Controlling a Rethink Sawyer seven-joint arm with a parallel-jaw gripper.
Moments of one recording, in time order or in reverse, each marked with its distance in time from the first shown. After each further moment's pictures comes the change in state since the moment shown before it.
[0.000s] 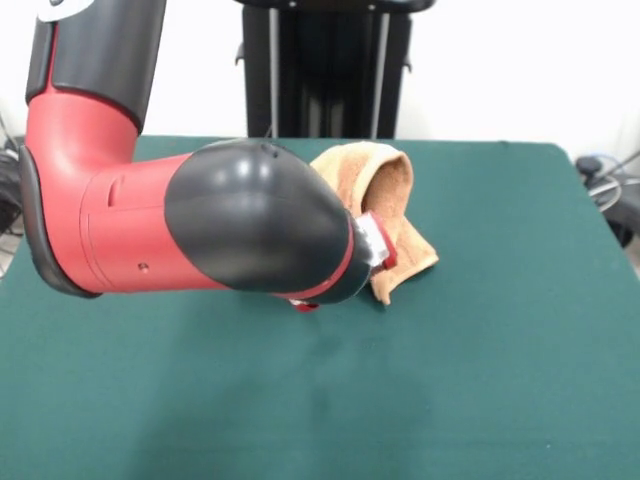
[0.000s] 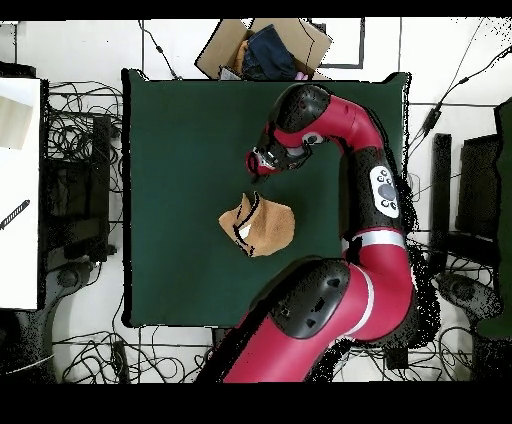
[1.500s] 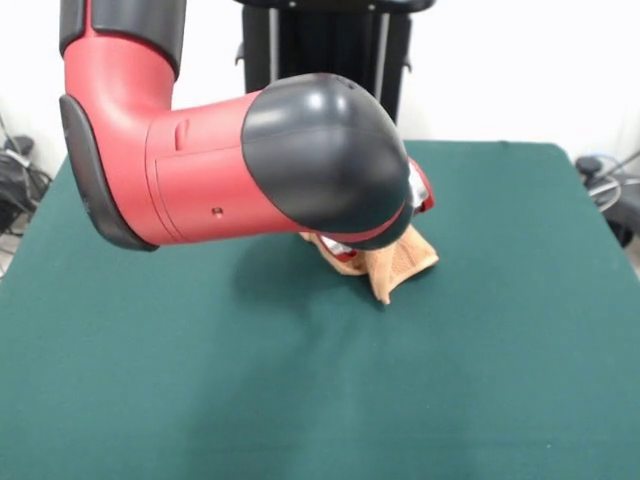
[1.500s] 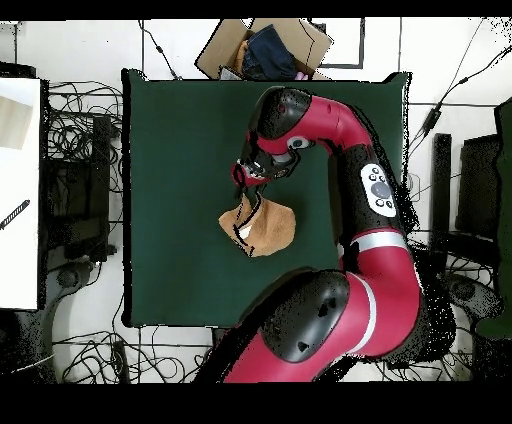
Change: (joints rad) arm 0.019 -0.130 -0.010 0.186 0.000 -0.013 -0.016
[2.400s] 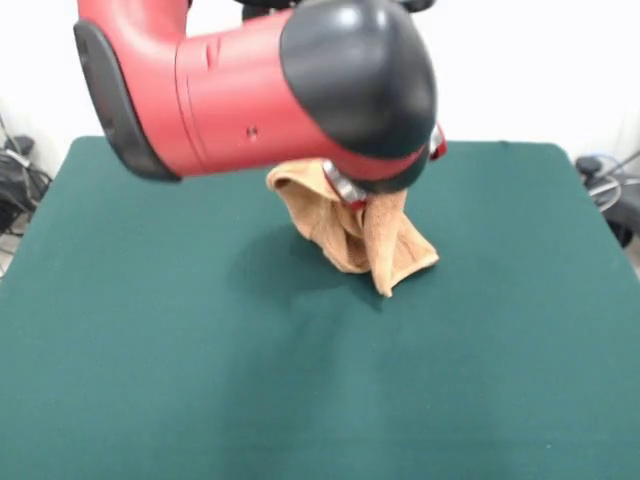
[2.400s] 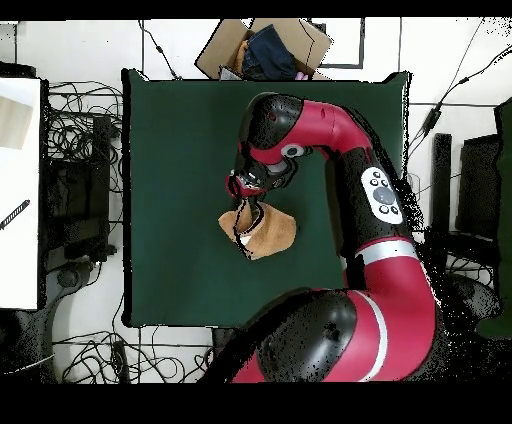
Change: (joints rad) arm -0.004 -0.135 -0.011 0.168 0.000 -0.030 0.000
